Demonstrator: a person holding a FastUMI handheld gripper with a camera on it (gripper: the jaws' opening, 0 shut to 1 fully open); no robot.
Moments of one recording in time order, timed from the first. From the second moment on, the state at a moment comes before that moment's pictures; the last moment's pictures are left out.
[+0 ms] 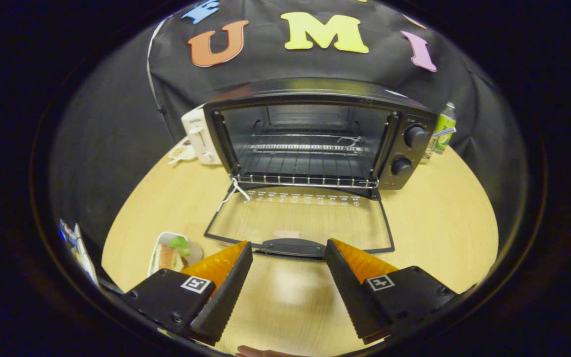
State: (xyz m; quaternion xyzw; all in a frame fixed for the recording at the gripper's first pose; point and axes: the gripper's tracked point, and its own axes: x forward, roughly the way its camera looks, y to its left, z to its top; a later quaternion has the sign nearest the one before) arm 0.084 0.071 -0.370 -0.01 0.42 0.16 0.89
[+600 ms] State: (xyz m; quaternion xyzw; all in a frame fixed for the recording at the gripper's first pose) arm 0.017 0.141 -0.347 0.15 0.52 0.37 0.75
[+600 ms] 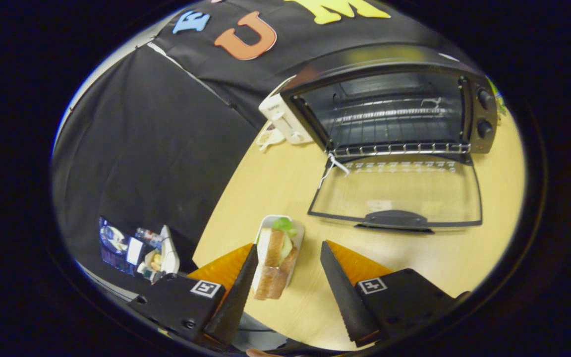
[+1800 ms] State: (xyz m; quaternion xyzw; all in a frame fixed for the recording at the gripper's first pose) arm -0.012 0.166 -0.355 0.24 0.59 0.40 0.66
